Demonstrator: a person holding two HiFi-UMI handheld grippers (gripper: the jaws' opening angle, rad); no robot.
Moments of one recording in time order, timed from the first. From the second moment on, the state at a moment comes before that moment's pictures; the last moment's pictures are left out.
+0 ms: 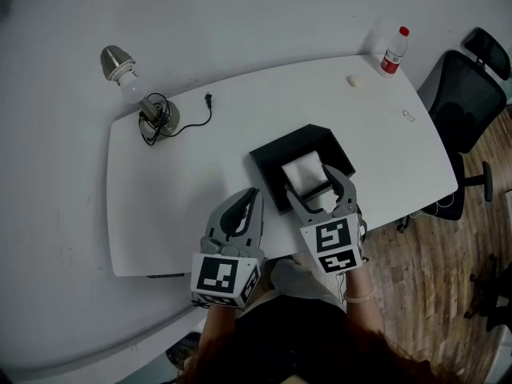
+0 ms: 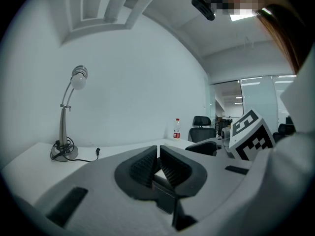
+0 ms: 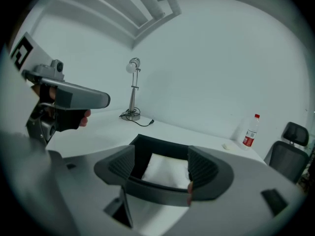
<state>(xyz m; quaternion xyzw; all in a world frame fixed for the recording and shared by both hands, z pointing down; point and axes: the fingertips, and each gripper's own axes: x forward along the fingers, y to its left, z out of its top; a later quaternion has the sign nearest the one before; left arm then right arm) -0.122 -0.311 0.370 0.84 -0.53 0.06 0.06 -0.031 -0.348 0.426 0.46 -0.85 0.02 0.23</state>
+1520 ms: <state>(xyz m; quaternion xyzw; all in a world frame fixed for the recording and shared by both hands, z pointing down) -0.110 -0.160 0.336 0.84 -0.54 0.02 0.02 0.003 -0.207 0.357 0.52 -0.85 -0.01 0.14</state>
